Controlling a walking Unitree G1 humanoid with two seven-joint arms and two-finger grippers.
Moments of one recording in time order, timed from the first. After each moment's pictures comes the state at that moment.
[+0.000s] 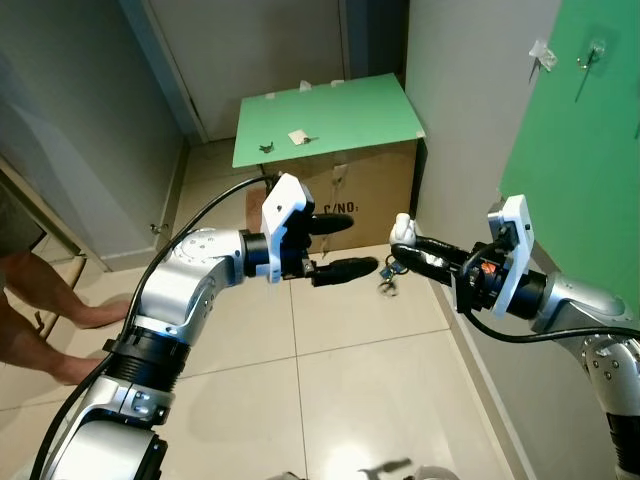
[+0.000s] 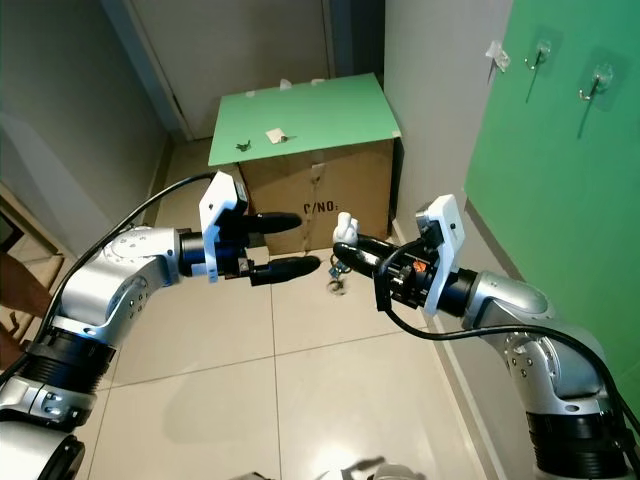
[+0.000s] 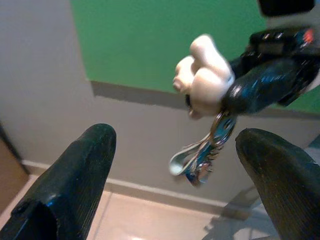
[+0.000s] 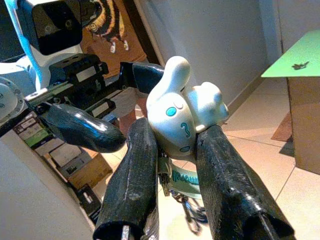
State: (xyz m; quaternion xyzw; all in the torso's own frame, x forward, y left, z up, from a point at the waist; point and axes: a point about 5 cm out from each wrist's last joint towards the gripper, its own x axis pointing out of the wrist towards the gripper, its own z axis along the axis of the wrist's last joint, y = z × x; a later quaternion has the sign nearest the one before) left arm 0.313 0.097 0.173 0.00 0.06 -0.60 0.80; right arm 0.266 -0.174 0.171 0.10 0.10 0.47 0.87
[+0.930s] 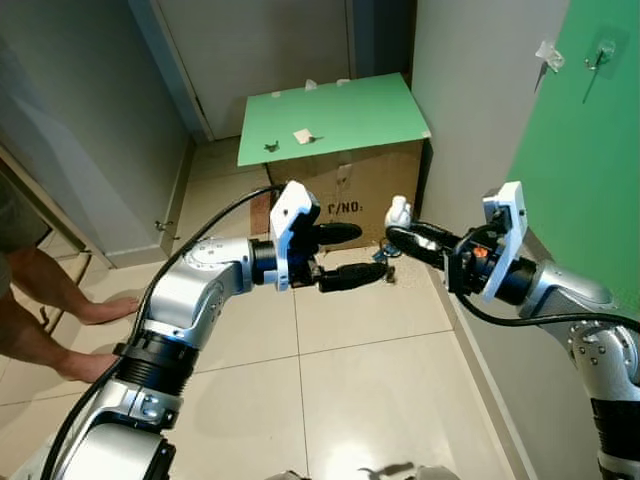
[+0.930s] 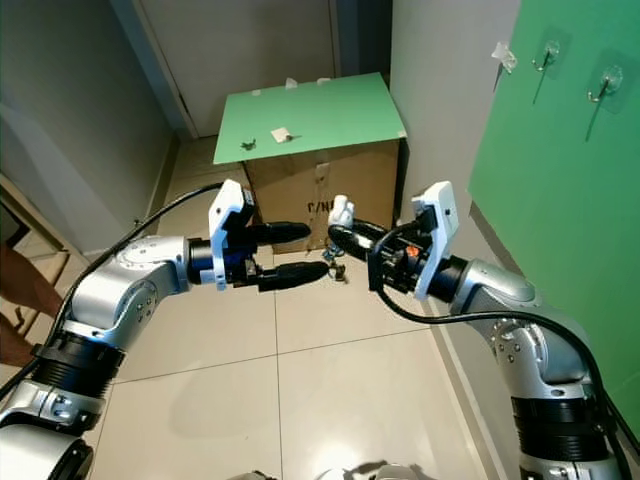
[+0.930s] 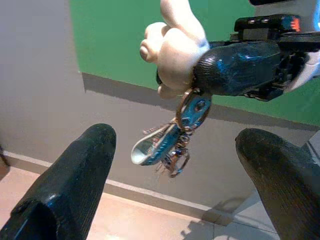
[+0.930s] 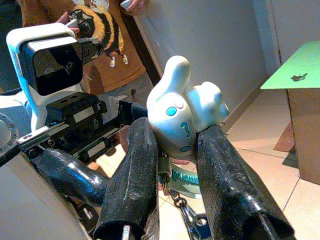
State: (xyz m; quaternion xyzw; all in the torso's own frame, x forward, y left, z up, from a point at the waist) left arm 0.312 0.091 0.163 -0.02 0.08 -0.60 0.80; right arm 0.278 -0.166 0.176 0.12 0.08 0.45 0.88
